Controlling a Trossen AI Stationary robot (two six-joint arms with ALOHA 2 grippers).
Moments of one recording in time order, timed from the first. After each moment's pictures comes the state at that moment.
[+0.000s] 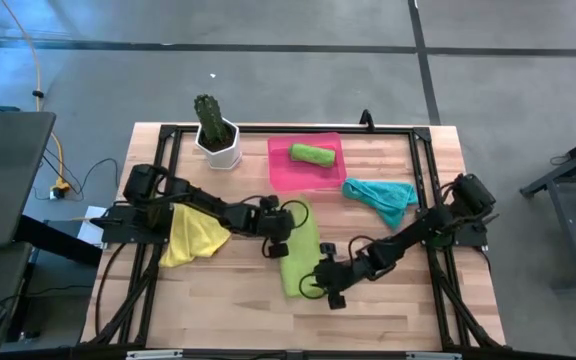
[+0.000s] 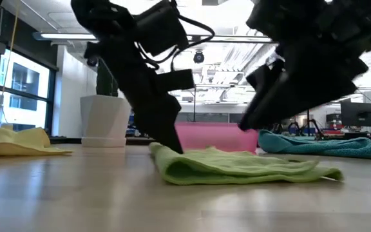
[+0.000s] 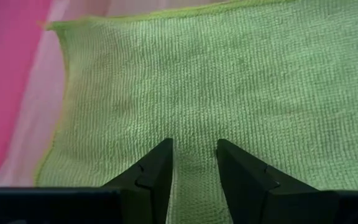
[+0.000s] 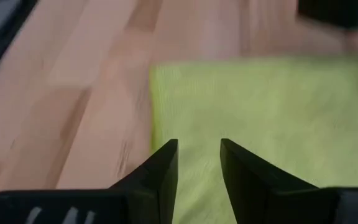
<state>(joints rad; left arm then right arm) -0.01 1.92 1.02 -0.12 -0.32 -0.18 0.50 1.79 0.87 0.17 0.25 0.25</state>
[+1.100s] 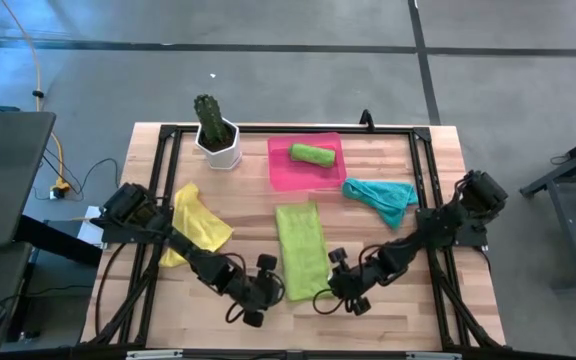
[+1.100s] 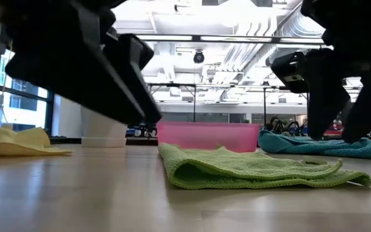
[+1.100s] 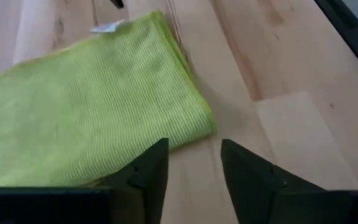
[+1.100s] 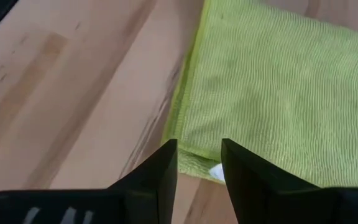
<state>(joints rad) -0.47 1.89 1.03 0.03 -0.35 -0.17 0.59 1.69 0.87 -0.13 0.16 0.07</state>
